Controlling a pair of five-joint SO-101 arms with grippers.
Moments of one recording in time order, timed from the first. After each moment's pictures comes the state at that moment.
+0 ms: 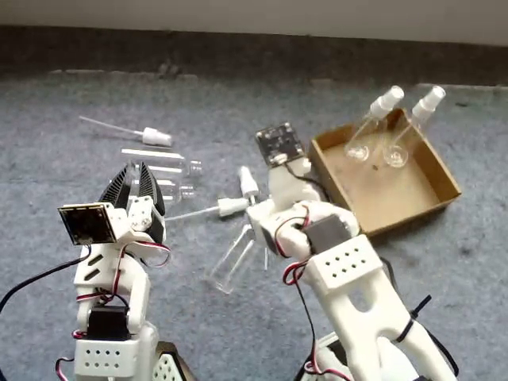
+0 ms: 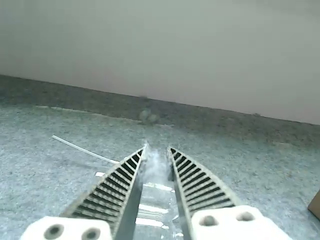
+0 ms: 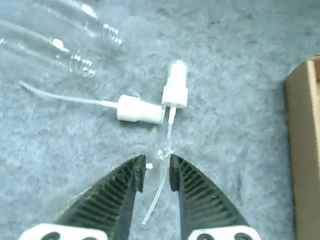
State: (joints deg) left arm -5.1 -104.0 95.3 21.8 14.7; right arm -31.9 -38.9 46.0 53.3 -0.6
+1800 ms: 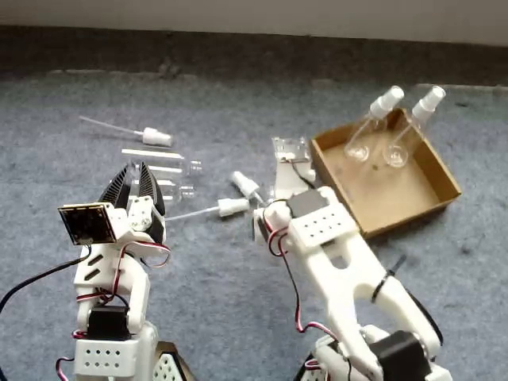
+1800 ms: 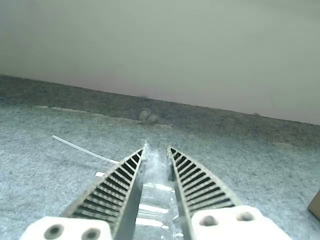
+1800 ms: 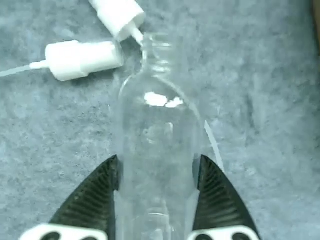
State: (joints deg) left arm -5.1 -104.0 95.3 21.8 14.7; right arm -28.7 -23.4 40.1 62.0 -14.0
